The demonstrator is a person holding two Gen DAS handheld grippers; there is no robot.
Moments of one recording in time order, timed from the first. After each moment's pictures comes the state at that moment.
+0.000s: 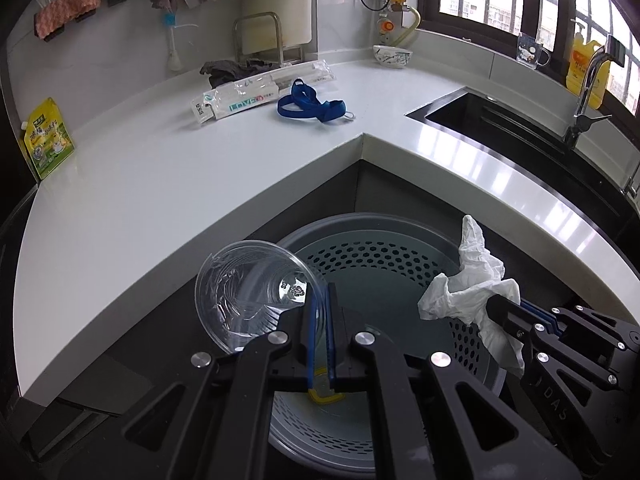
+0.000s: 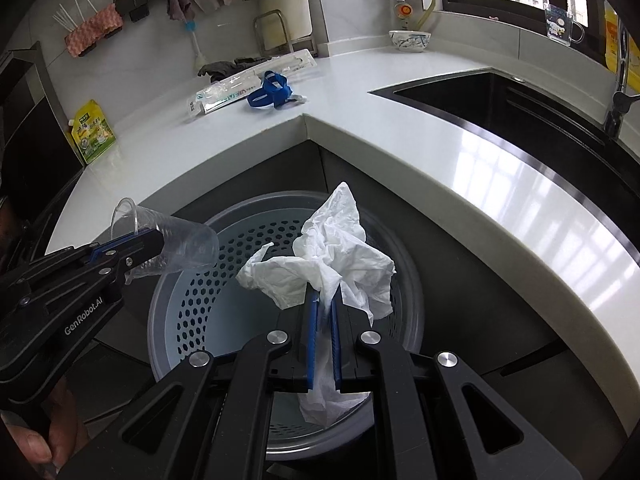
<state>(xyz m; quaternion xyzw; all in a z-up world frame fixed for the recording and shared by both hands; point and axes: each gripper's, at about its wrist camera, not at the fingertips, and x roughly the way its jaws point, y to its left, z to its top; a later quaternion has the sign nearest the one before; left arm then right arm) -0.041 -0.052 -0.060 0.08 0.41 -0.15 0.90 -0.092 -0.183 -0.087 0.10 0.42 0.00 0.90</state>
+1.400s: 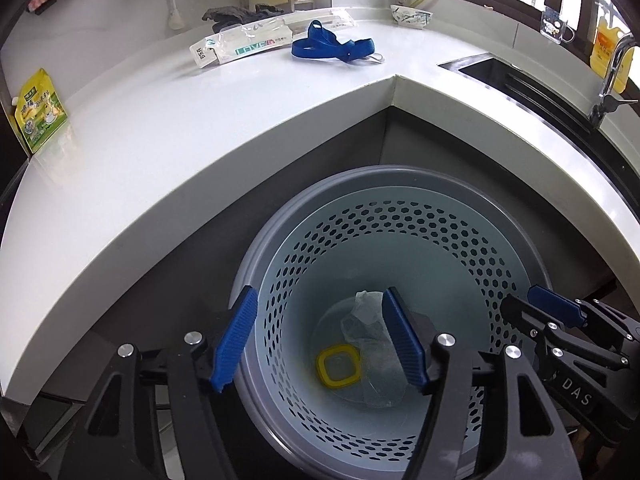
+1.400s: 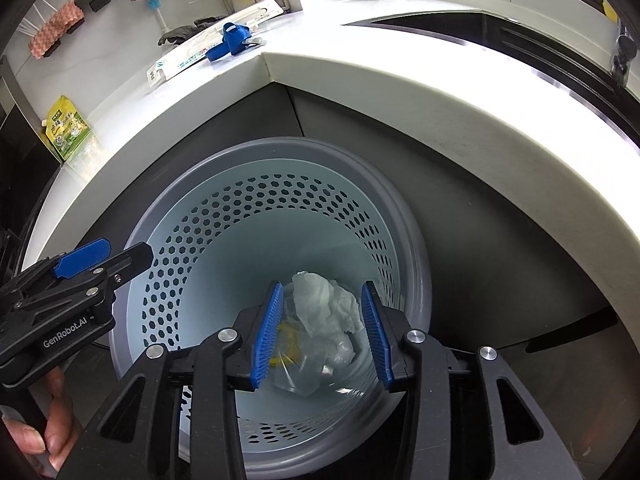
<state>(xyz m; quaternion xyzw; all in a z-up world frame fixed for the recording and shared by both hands) -0.016 -0.042 -0.105 0.09 0.46 -0.13 0.88 -0.068 -0.202 -0.137 0.14 0.47 -0.01 0.87</state>
